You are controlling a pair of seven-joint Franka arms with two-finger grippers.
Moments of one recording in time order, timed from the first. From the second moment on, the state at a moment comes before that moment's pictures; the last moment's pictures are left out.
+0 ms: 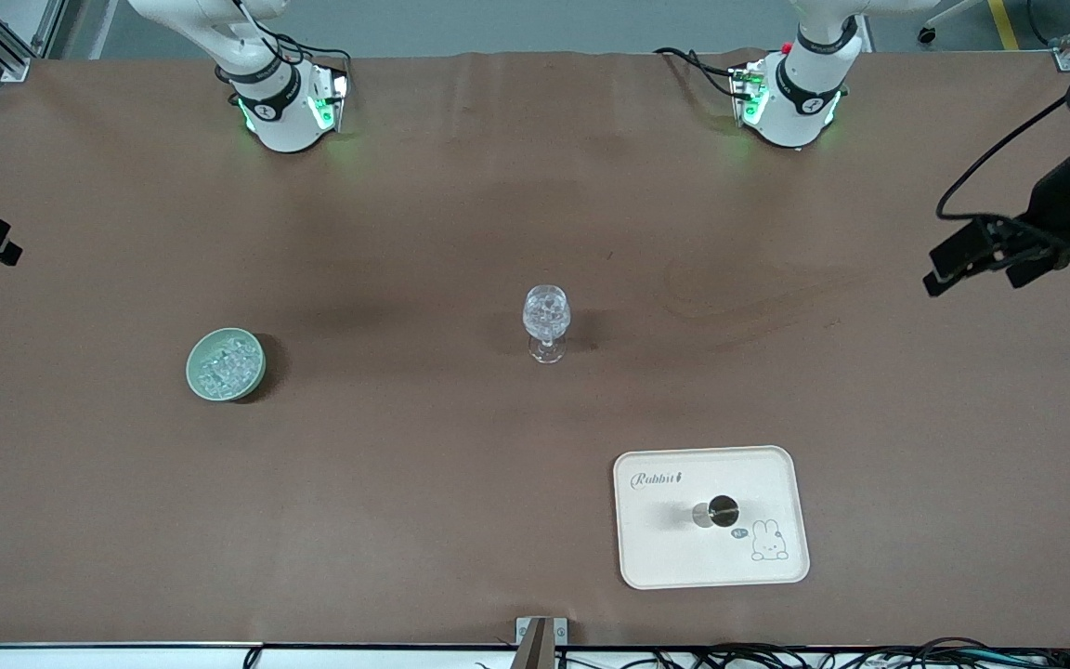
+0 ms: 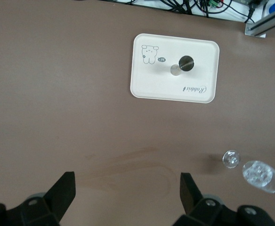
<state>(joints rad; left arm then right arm) -0.08 0.15 -0.06 -1.25 -0.05 1.51 -0.23 0.02 0.04 -0.13 -1.43 -0.02 1.51 0.04</state>
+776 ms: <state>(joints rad) -0.08 -0.06 -0.06 -1.51 -0.01 1.54 -0.06 0.01 0.03 -0.13 -1.43 -0.01 1.51 0.04</state>
